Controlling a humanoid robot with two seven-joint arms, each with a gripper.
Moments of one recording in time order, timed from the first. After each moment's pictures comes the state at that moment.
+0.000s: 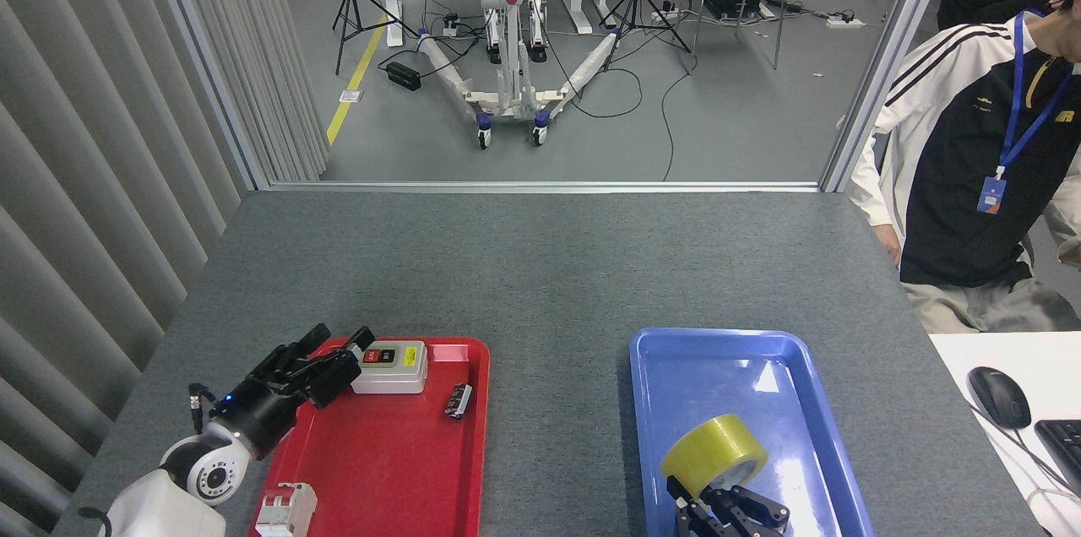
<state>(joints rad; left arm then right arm) -0.36 0.20 0.16 -1.04 -0.97 -0.69 -0.20 0.24 -0.08 0.06 -1.73 1.36 -0.38 0.22</state>
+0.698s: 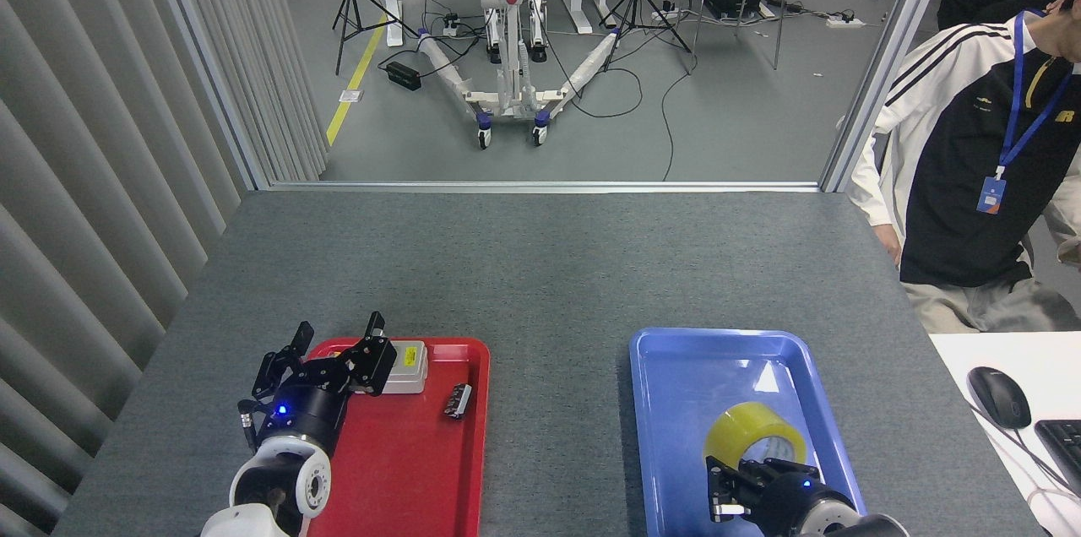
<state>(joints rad) -0.20 -0.03 0.10 -1.44 -1.32 -0.11 -0.08 0.02 -0.09 0.00 -1.72 1.27 -0.22 0.90</state>
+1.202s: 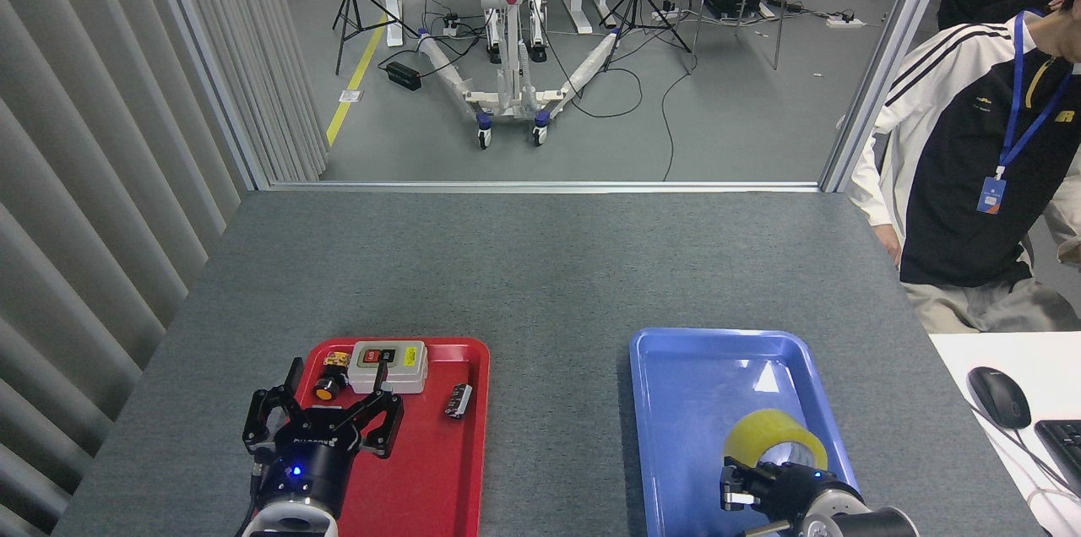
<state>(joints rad) -0.01 0.15 -0.21 -1.66 -1.46 0.24 -0.08 0.00 -0.10 0.00 -1.71 1.26 -0.08 0.97</state>
